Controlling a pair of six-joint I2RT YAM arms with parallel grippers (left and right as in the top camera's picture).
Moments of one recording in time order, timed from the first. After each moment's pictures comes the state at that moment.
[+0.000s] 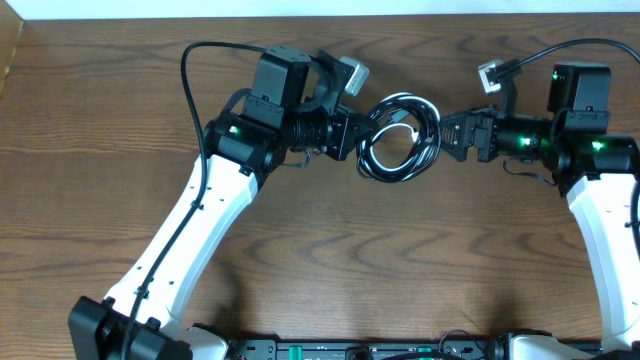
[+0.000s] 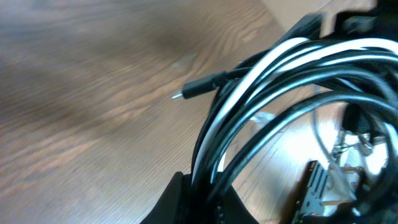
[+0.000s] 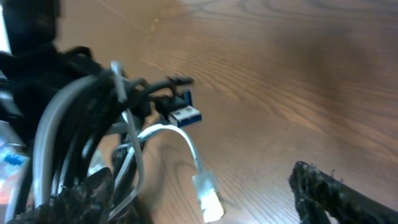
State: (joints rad) left arm -0.43 1.53 1.40 -0.62 0.65 -0.14; right arm -0.02 1.39 1.23 -0.69 -1.00 0.08
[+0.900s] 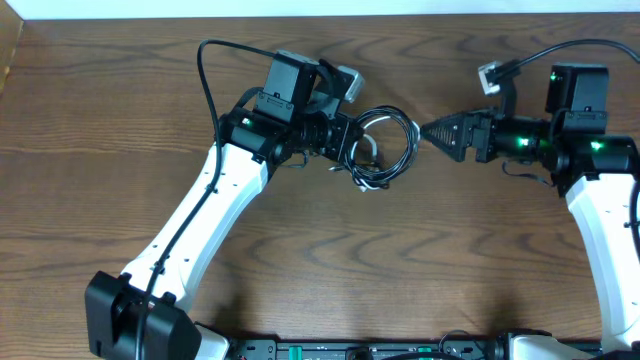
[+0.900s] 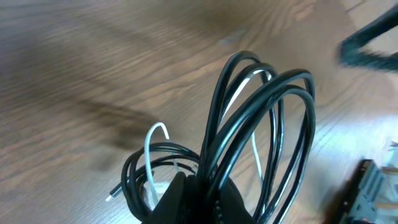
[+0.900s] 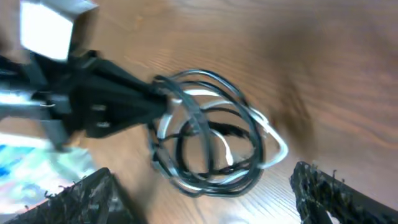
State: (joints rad) left arm -0.43 1.60 1.40 -0.66 0.51 -0.09; right arm 0.00 1.39 1.23 -0.74 -0.88 0.09
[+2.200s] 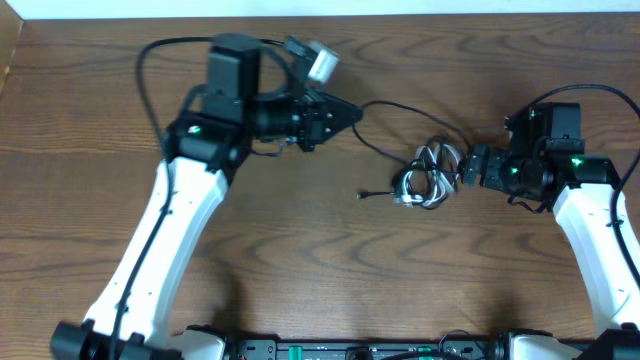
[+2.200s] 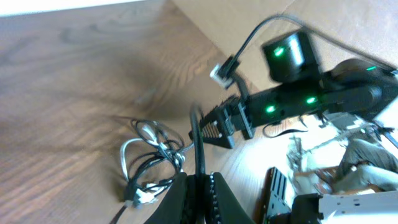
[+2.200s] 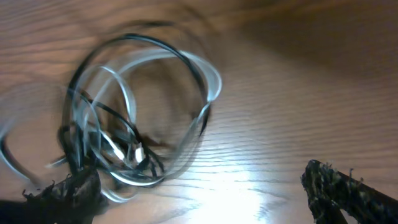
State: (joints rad) left arm -0.29 1.48 1.37 -0.51 0.96 -0.12; right arm -0.03 1.39 1.02 -0.79 -0.20 0.23
